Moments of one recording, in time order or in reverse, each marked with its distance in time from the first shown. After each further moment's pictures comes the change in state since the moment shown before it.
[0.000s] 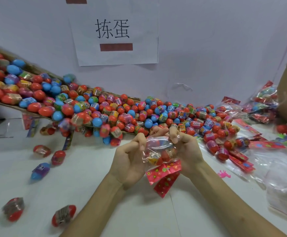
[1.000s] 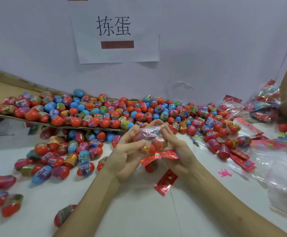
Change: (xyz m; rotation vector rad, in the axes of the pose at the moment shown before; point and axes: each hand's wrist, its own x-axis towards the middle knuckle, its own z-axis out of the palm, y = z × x) left_hand 0.004 0.008 -0.008 -0.011 0.101 0.089; right_hand 0.010 0.020 0.000 0.076 0.065 0.039
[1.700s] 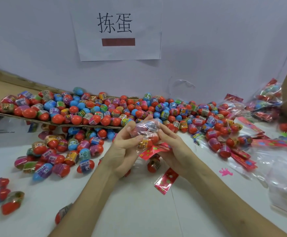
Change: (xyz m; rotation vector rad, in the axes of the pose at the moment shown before) left_hand 0.004 0.007 -0.009 0.017 -0.059 0.042; right_hand -0.004 0.000 0.006 -0.259 0.098 -0.003
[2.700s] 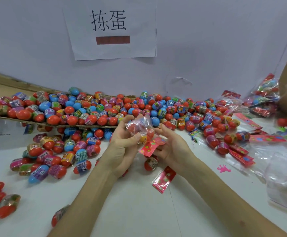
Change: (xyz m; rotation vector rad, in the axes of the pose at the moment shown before) left_hand 0.005 -0.003 0.002 0.121 0.181 0.023; right_hand 0.002 0.000 0.004 -0.018 0.312 0.129
